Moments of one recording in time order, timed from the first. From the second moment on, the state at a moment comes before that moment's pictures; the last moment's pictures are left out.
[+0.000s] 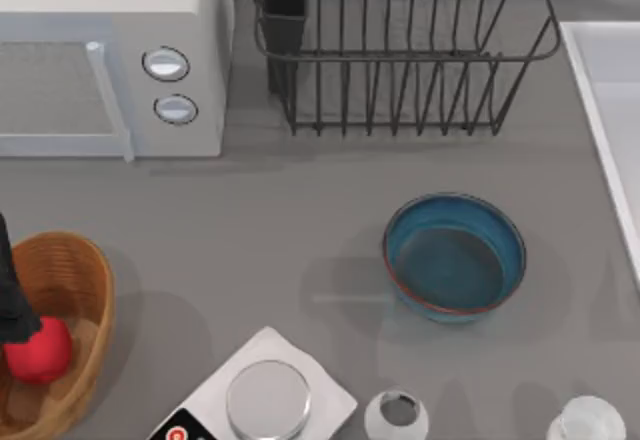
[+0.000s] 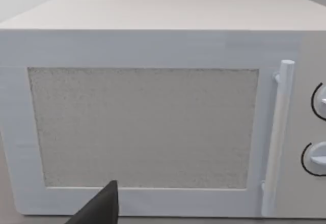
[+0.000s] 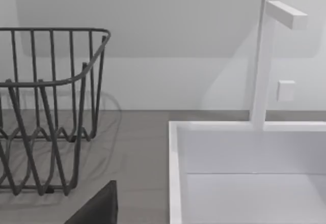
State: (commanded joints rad) left arm 0.00 0.00 0.00 0.00 0.00 0.00; right arm 0.00 0.00 0.00 0.00 0.00 0.00
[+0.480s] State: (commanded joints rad) left arm 0.00 0.00 0.00 0.00 0.00 0.00; right arm 0.03 0.10 0.10 -0.08 0.00 0.03
